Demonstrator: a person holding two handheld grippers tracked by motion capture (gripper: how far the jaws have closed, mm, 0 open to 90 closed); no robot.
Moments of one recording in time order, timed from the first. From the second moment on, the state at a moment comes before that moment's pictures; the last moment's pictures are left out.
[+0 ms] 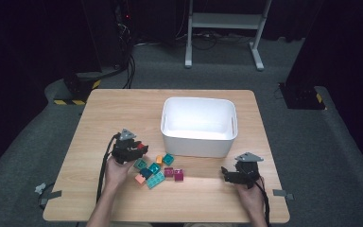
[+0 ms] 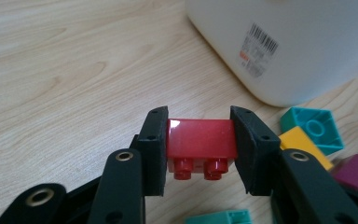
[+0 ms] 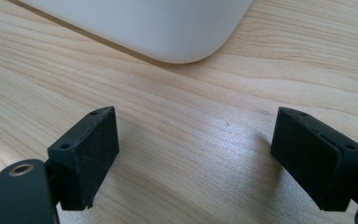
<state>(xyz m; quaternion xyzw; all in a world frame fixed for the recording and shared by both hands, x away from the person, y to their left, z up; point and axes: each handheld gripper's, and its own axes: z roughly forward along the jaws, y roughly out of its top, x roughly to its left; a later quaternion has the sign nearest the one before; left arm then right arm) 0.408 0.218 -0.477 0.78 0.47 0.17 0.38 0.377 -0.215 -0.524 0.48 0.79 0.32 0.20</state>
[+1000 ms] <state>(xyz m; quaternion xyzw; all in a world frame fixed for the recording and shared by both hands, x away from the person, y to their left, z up) 0.409 0.234 -0.414 0.77 0.48 0.14 0.40 0.377 -0.215 -0.524 0.48 0.79 0.32 0.20</state>
